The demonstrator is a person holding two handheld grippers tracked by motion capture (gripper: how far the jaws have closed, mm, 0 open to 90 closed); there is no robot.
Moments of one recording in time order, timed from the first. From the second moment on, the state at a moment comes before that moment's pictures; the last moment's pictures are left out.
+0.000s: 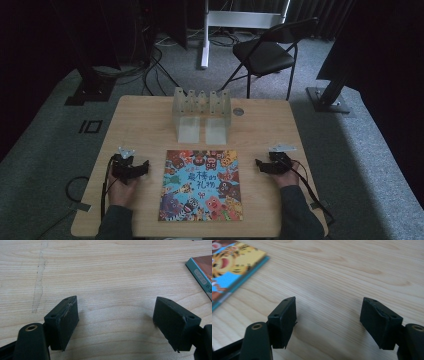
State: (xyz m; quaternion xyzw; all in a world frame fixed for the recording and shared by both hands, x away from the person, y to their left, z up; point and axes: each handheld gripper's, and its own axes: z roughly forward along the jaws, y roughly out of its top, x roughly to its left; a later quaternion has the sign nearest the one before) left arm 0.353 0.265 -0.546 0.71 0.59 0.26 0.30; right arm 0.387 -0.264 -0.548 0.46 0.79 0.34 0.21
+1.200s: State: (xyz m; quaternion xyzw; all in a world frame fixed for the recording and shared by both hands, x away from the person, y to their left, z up) left arm 0.352 0.263 -0.546 0.73 0.56 0.25 0.31; right arm 0.403 -0.195 -0.521 0.37 0.83 0.37 0.19
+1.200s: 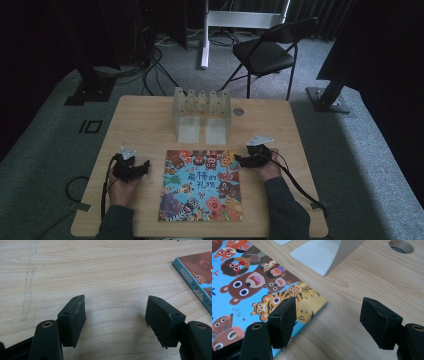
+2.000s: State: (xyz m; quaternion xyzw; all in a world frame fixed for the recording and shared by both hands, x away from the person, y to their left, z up) left arm 0.325 0.219 -0.521 0.78 0.45 0.21 0.37; right arm 0.418 -0.168 -0.535 0.36 0.85 0.38 0.12
